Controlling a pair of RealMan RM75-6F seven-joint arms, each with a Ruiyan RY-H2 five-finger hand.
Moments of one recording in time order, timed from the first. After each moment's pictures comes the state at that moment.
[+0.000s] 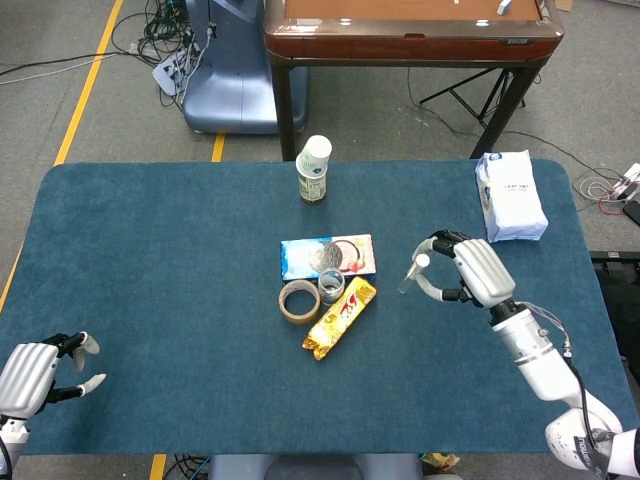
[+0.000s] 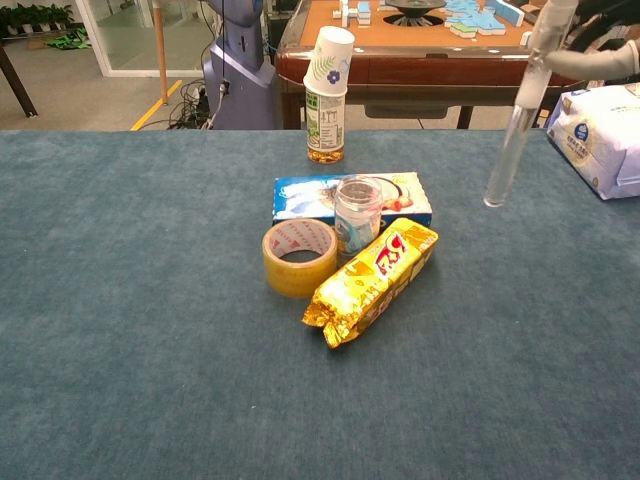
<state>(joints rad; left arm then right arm) -0.12 -1.08 0.02 -1.61 1.62 1.49 -0.18 0.54 -1.11 0.20 -1.74 -1.40 1.11 0.25</state>
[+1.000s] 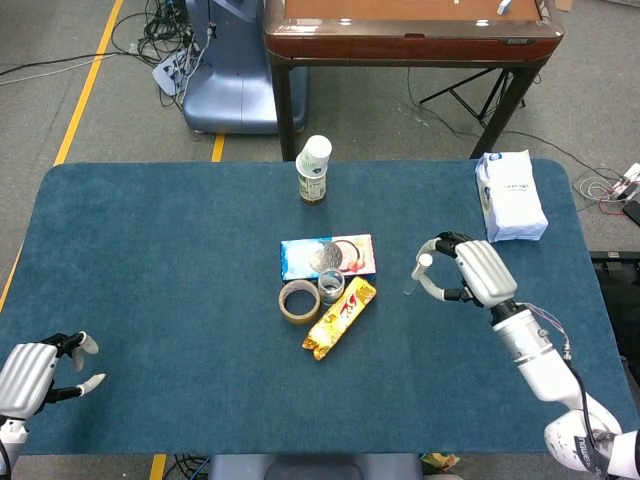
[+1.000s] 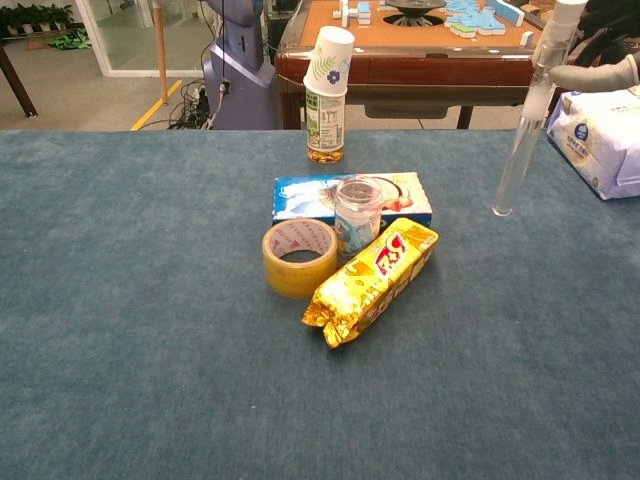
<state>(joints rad) -0.12 -1.08 0.02 -1.61 1.62 1.49 -0.18 0.54 -1.10 0.20 -1.77 -1.33 1.09 0.21</state>
